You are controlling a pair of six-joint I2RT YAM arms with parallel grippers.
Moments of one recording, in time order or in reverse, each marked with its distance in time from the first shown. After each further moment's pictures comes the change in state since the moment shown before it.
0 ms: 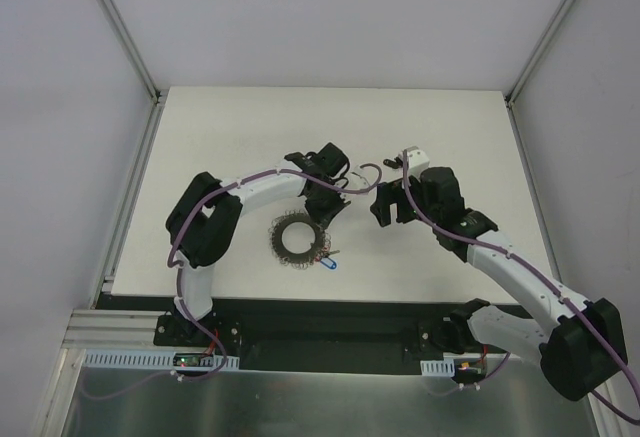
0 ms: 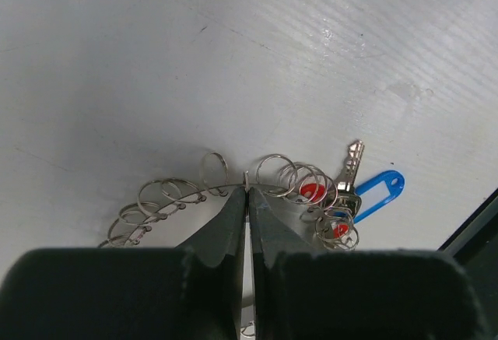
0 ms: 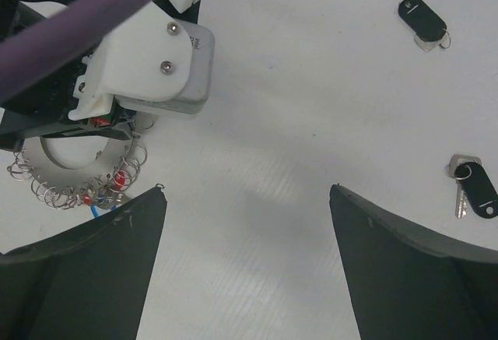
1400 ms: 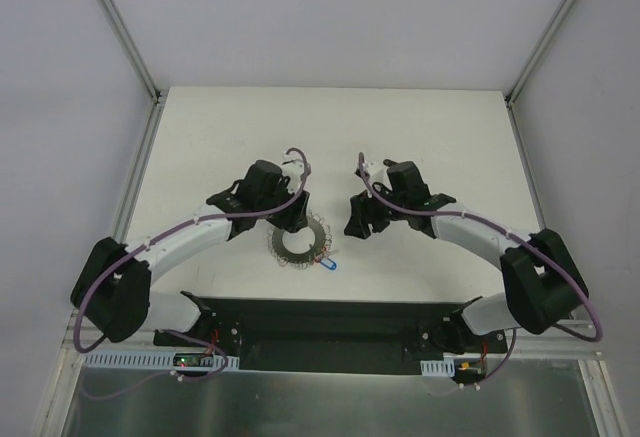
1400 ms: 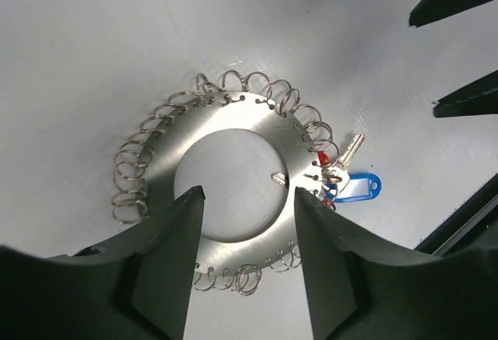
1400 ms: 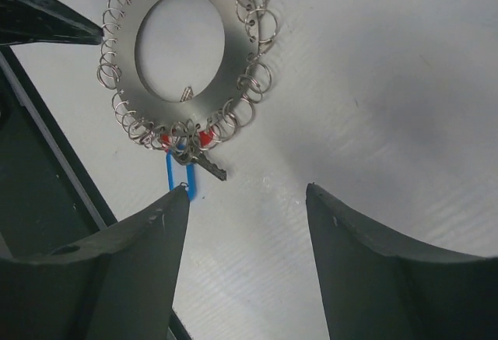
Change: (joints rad) left arm 0.122 -0.574 -0.592 0.459 -0.087 -0.415; right arm 0.032 0.337 0.053 0.054 -0.407 -0.058
